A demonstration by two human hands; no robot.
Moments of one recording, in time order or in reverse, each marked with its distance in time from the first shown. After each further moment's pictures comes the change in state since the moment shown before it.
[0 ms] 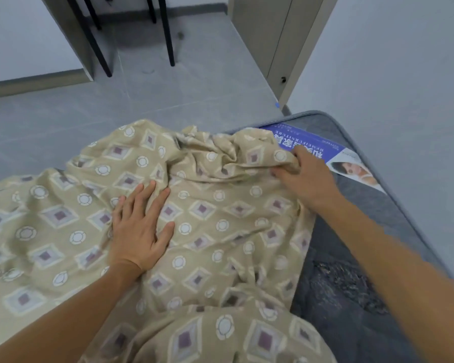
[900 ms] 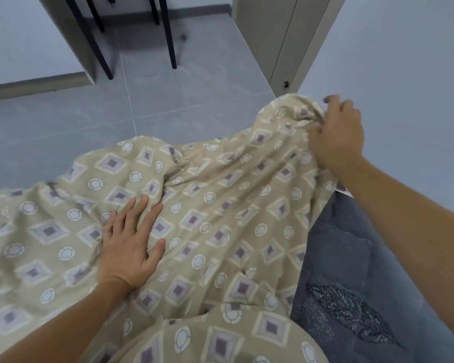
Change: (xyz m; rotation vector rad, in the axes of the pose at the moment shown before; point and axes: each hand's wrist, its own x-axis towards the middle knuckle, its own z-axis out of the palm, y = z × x) left_hand 0.004 0.001 0.001 0.048 -0.055 -0.036; right_hand 0.125 0.013 -0.058 -0.482 0.419 -0.109
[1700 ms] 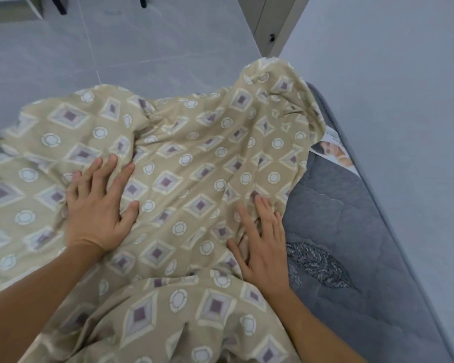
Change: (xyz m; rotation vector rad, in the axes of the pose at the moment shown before) left_hand 0.001 0.006 -0.002 -0.025 0.033 -0.033; right_hand -0.307 -0.010 0.038 0.257 -0.225 -0.240
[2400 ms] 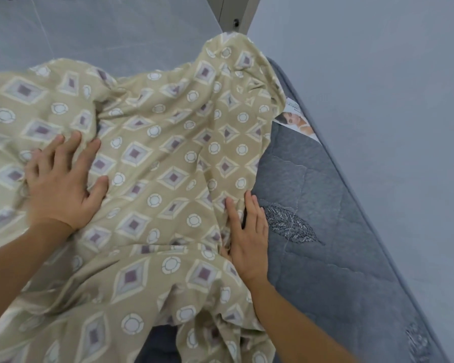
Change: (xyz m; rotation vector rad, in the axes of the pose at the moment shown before) left_hand -0.002 0.000 -0.005 -0.048 0.048 0.055; right_hand -0.063 0.006 0.015 -0.139 0.007 0.156
